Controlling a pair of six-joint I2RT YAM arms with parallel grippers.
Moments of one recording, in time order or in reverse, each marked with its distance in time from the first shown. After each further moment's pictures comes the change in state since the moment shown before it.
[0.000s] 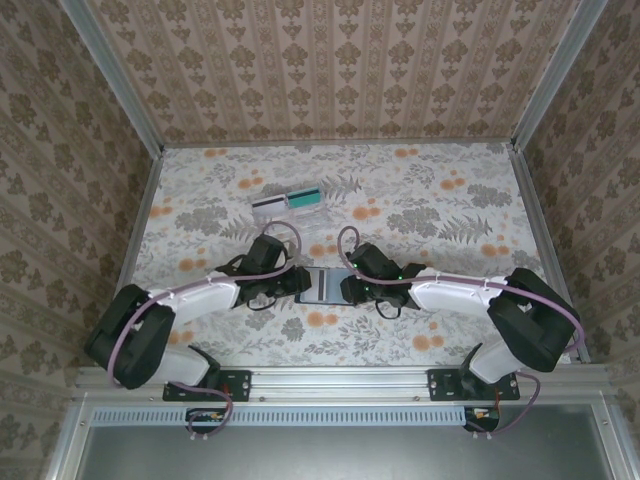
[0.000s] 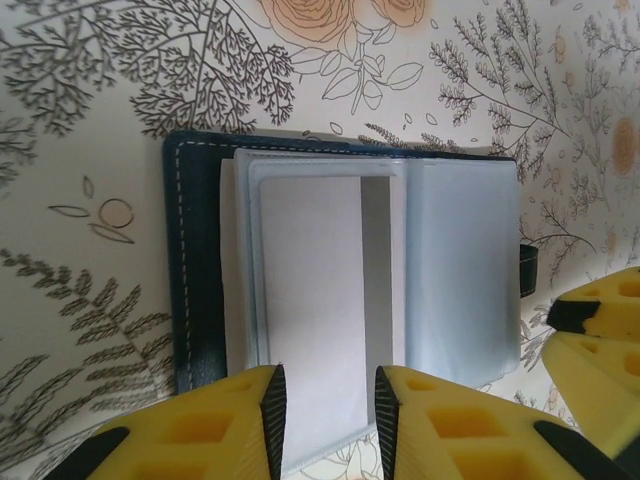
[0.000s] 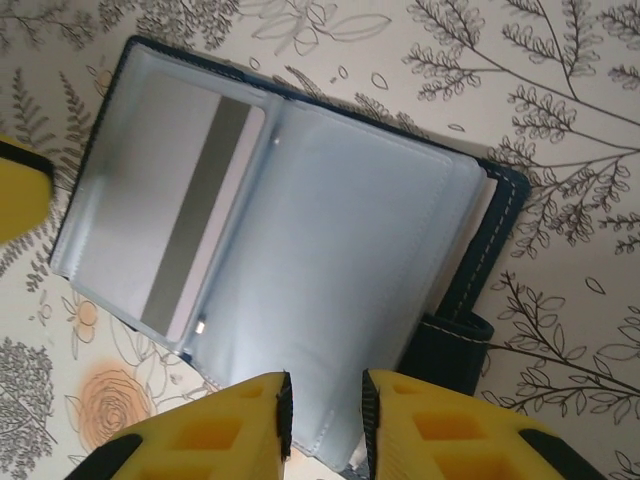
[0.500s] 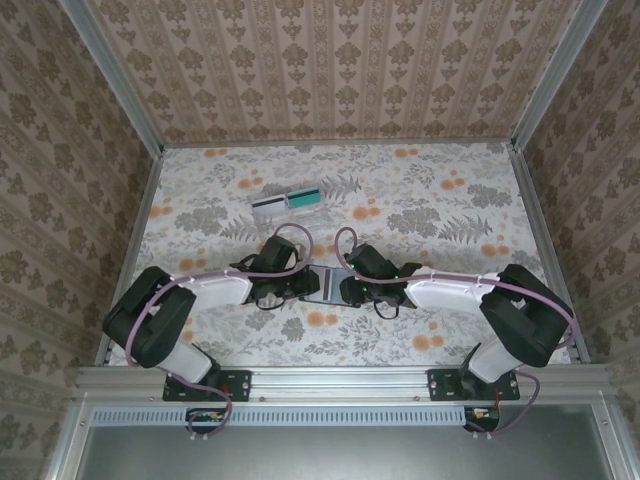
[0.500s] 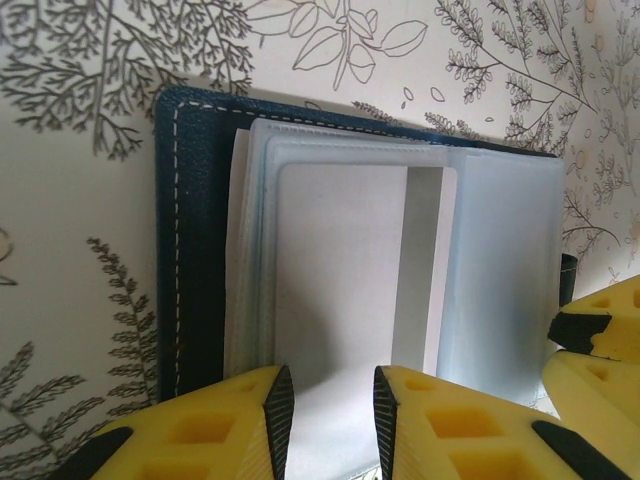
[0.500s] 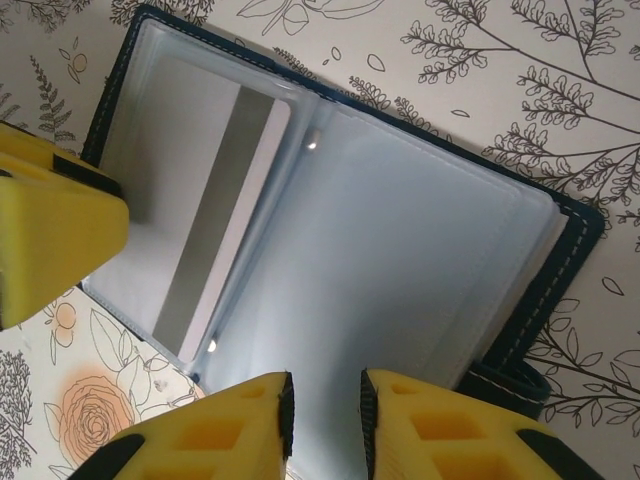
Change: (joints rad) left arm -0.044 0.129 0.030 0.072 0.014 -0.009; right arm 0.003 0.039 0.009 0.000 -0.001 0.006
